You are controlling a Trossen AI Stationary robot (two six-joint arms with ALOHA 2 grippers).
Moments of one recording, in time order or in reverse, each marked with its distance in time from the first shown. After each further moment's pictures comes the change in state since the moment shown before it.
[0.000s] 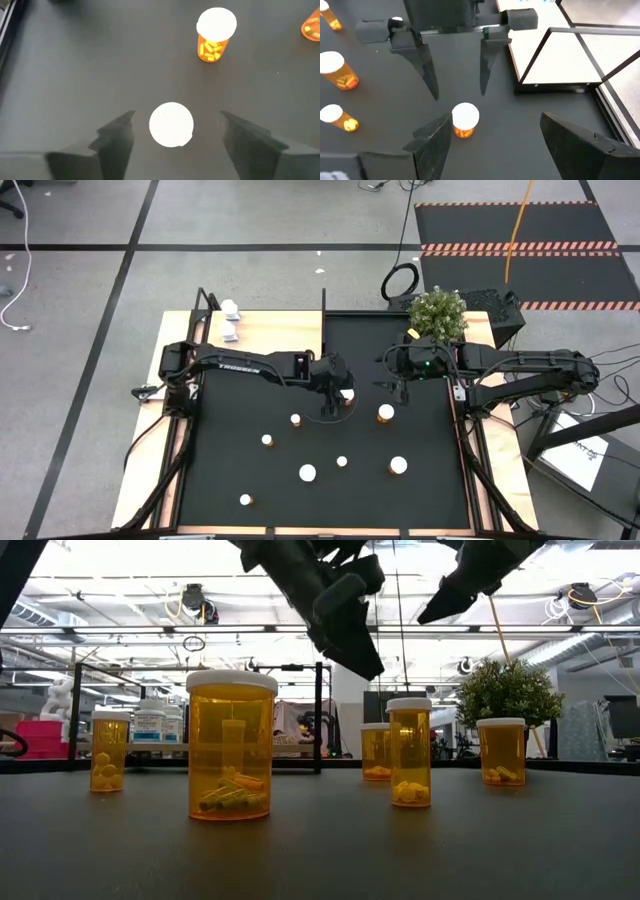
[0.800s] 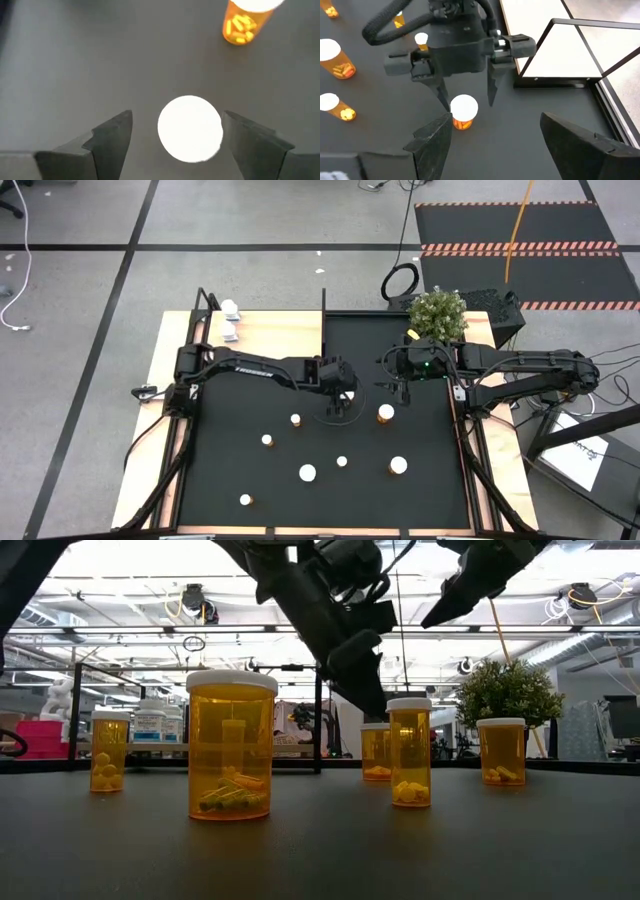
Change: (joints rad) left arm 0.013 0.118 0.001 0.067 -0.058 -0.004; right arm 0.000 0.000 -0.001 -0.031 0.003 -0.021
